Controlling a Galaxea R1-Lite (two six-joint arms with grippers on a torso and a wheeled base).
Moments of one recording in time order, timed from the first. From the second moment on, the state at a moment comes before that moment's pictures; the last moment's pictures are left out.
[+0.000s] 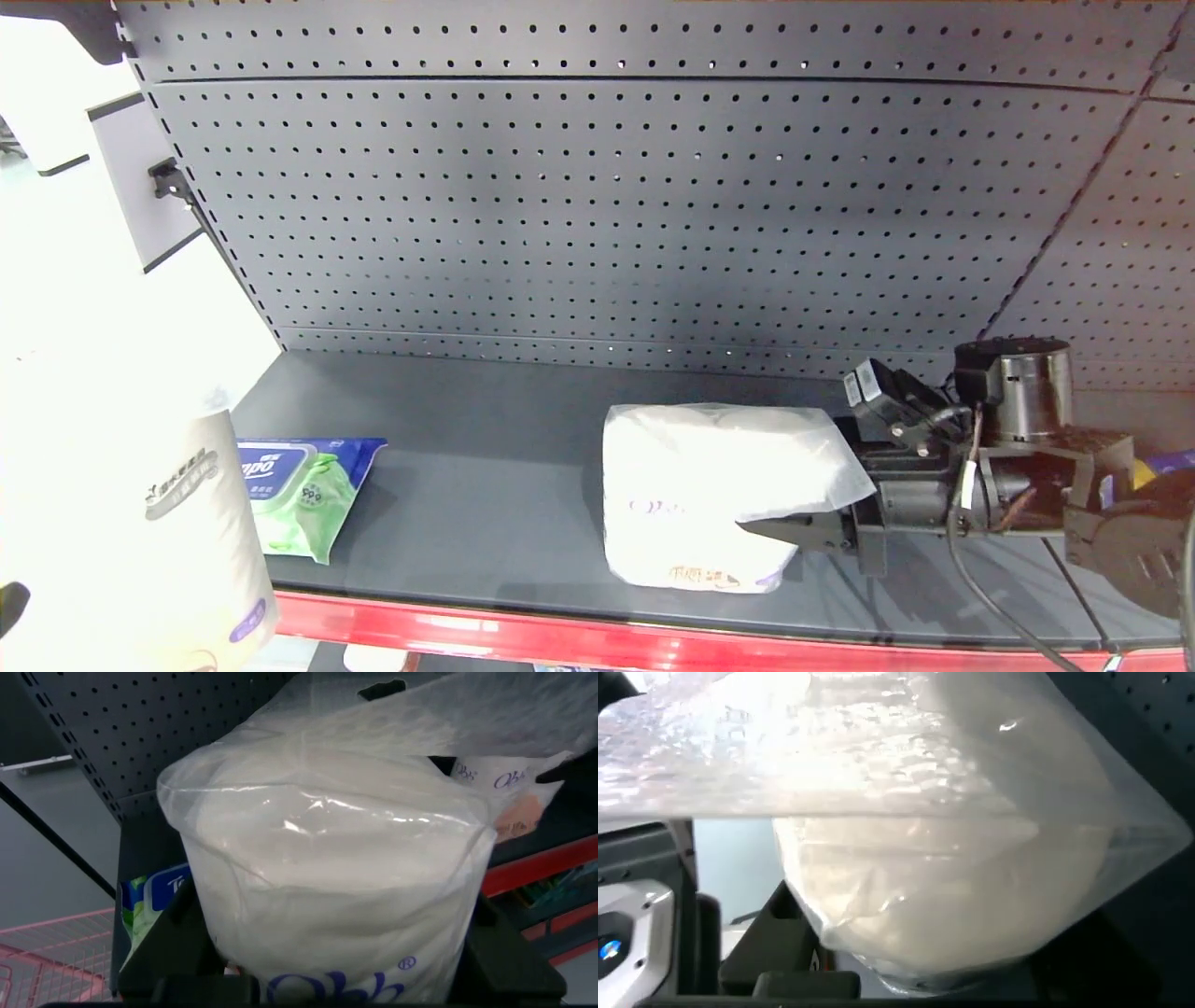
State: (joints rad) left arm -0.23 0.49 -0.48 0.02 -0.16 0.11; right arm 0.34 1.73 -0.55 -0.66 0.84 -0.43
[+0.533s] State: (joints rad) left arm -0.23 0.48 -0.48 0.02 -0.16 0.11; right arm 0.34 1.64 -0.44 -0.66 0.84 -0.48
